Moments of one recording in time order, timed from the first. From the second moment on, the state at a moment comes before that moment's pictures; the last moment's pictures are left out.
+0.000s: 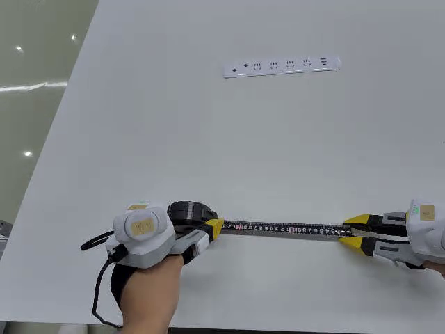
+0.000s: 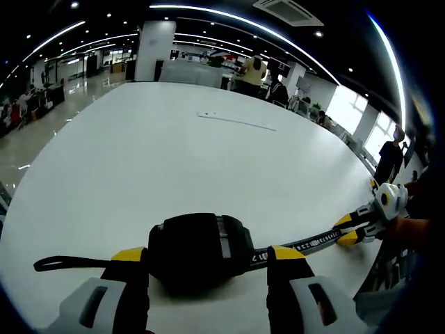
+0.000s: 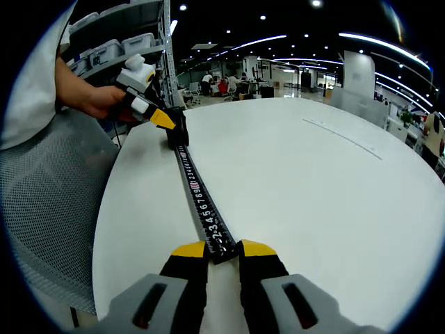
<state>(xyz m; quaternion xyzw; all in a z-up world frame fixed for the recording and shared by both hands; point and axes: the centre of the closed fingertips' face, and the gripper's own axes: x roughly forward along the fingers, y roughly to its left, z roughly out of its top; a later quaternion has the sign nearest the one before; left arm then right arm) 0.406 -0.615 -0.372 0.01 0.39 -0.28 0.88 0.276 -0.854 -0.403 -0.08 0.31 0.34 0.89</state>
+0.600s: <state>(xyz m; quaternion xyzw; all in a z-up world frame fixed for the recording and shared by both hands) 0.411 -0.612 -0.377 0.02 0.39 -0.24 0.89 0.275 -0.851 -0.399 -0.07 0.31 0.34 0.89</state>
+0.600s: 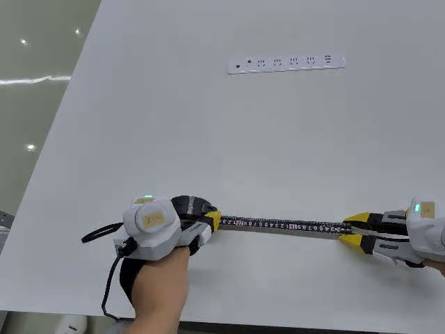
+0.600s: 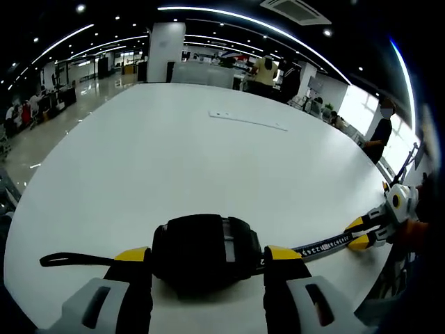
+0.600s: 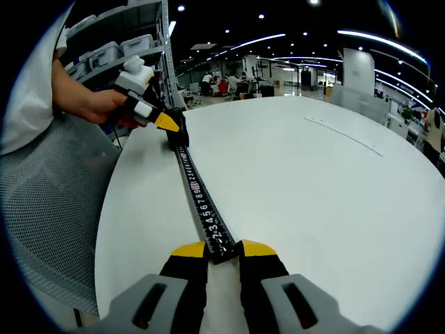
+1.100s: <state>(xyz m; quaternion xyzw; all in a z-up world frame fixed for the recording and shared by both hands) 0.411 -0.612 -0.381 0.04 0.43 -0.23 0.87 0.274 -0.851 -0.398 -0.06 0.30 0.34 0.89</state>
